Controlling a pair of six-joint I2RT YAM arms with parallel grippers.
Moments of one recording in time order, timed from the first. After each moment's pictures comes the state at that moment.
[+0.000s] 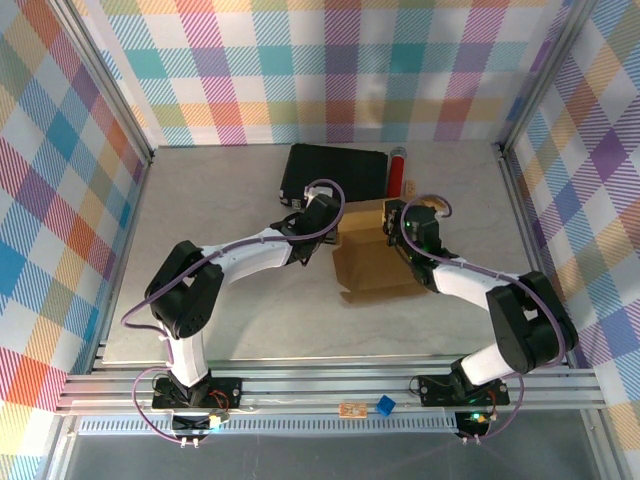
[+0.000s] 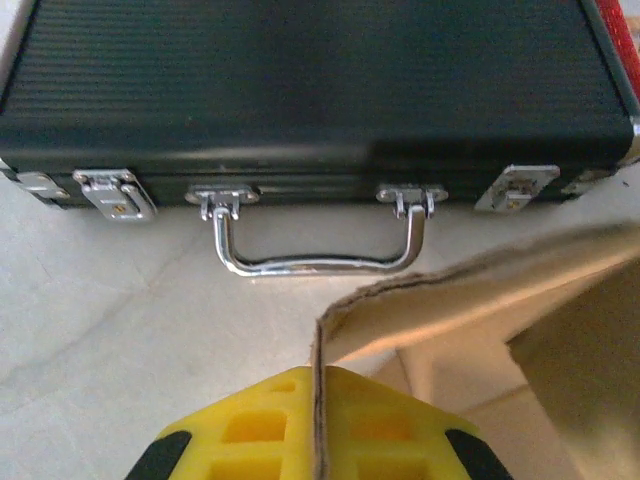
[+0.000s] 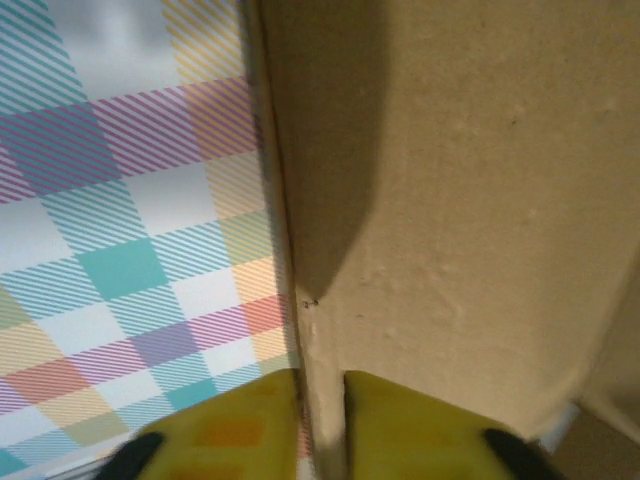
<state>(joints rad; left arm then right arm) -0.74 1.84 1.27 -0.18 -0.41 -0.41 0.43 1.47 0.66 0.52 0.11 1.73</state>
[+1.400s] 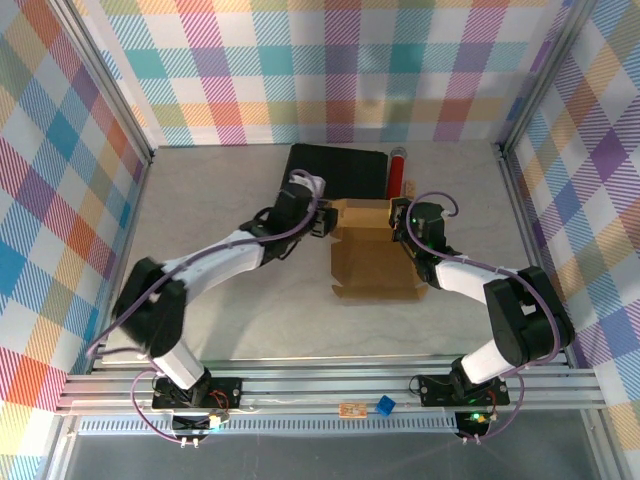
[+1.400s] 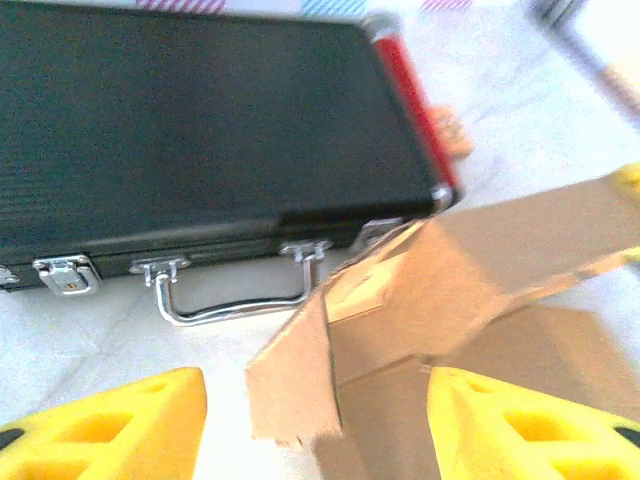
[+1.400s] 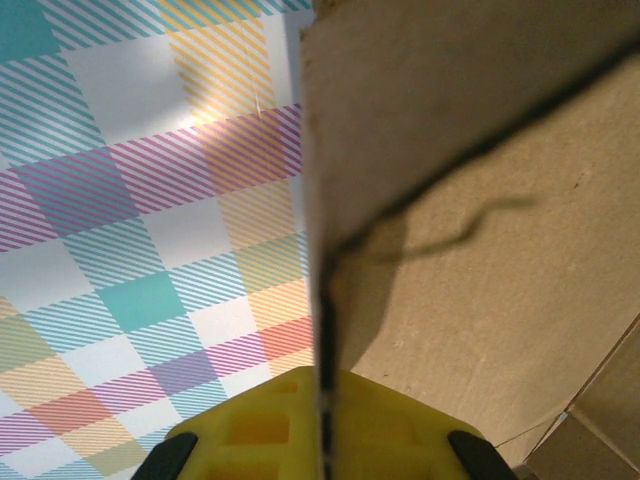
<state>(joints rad) -0.64 1.57 1.13 -0.08 -0.07 -0.33 0.37 1.51 0.66 0.58 0.08 1.75</state>
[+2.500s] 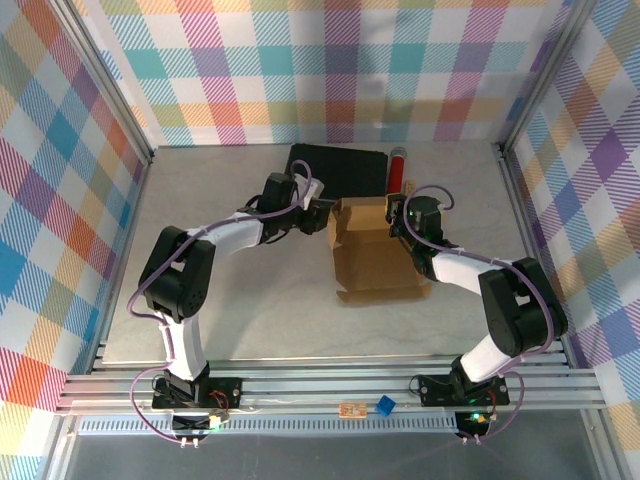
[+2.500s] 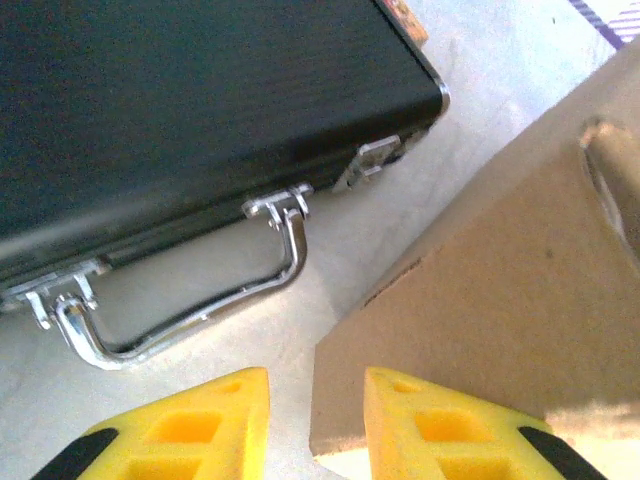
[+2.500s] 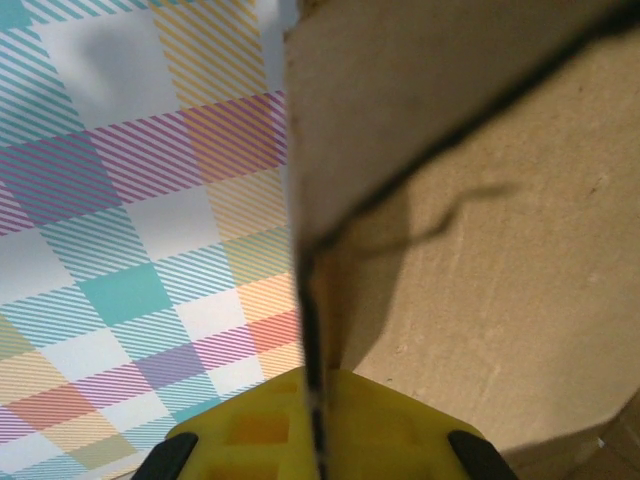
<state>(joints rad) -0.46 1.89 1.23 0.00 0.41 -0.09 0.36 1.57 0.73 0.56 0.04 1.73</state>
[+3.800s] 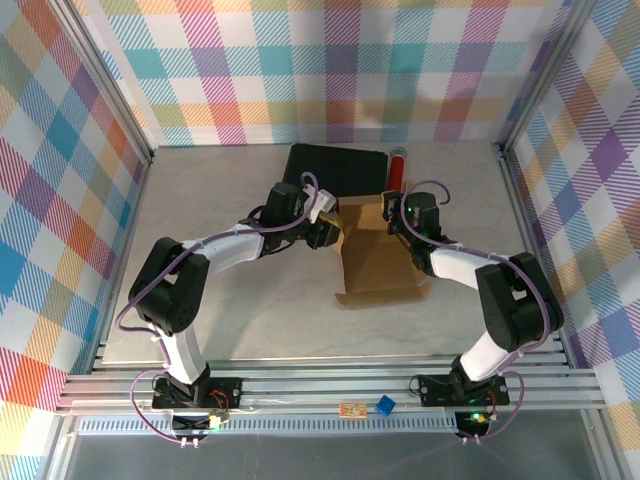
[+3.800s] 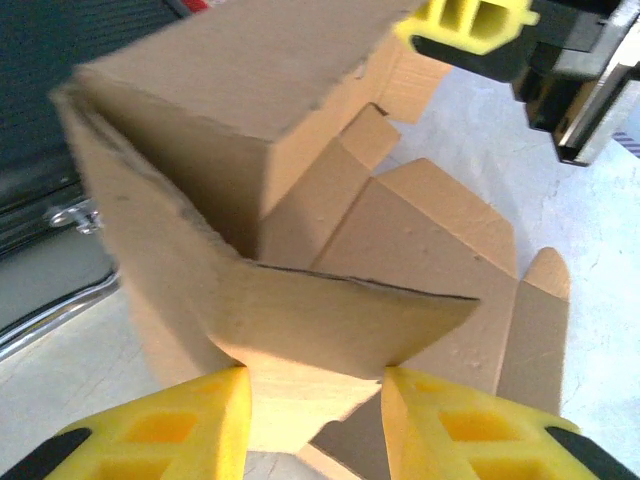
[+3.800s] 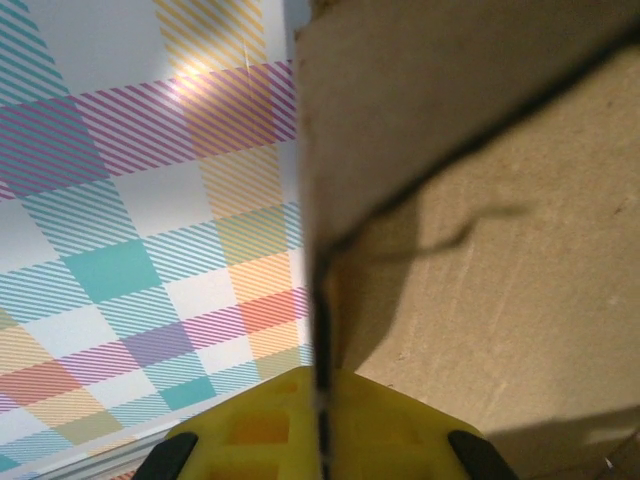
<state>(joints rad) -0.54 1.80 1.12 0.07 0.54 -0.04 0.36 1.61 0.78 0.56 -0.02 1.69</state>
